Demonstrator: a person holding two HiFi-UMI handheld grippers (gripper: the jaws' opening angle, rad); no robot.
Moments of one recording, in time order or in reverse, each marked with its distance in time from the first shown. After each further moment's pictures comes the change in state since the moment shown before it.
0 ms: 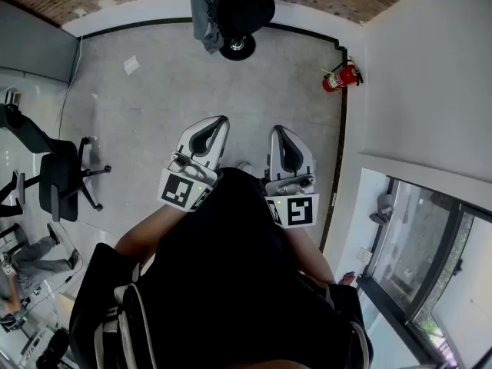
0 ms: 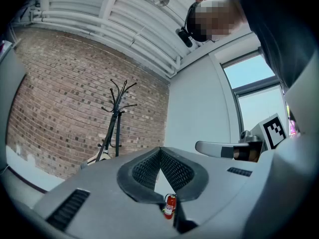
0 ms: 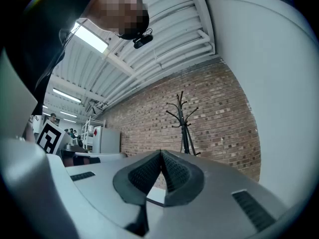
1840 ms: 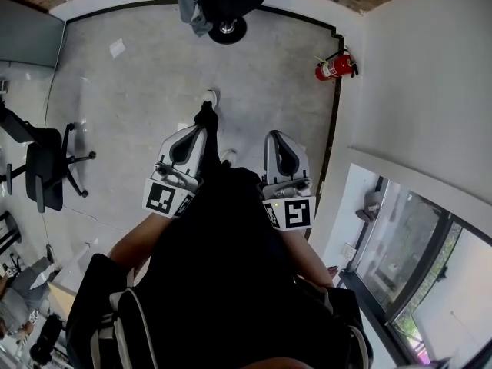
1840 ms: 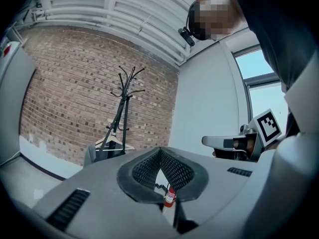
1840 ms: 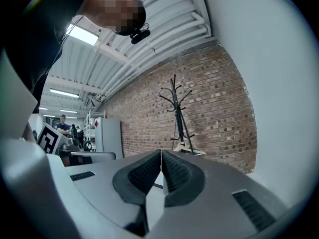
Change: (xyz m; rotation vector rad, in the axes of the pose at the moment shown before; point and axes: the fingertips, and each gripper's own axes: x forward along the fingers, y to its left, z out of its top) left arm 0.001 -0.002 -0.069 -0.056 0.114 0.106; right arm -0.020 -0.059 -0.051 0.051 0.165 0.011
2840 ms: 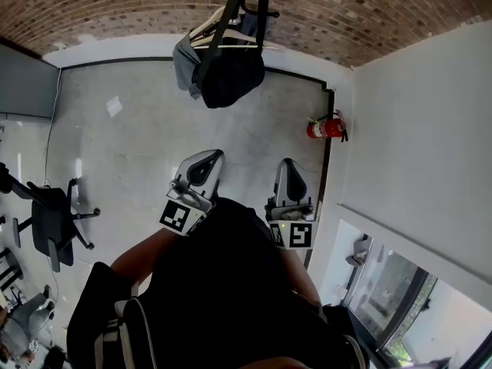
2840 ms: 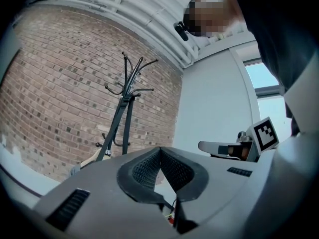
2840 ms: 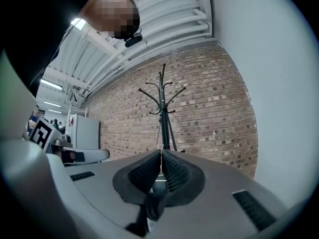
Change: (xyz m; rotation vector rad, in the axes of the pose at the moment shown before) left arm 0.200 0.142 0.085 -0.027 -0.027 -0.140; right arm 0.222 -0.095 0.072 -0.042 -0.059 -0.150
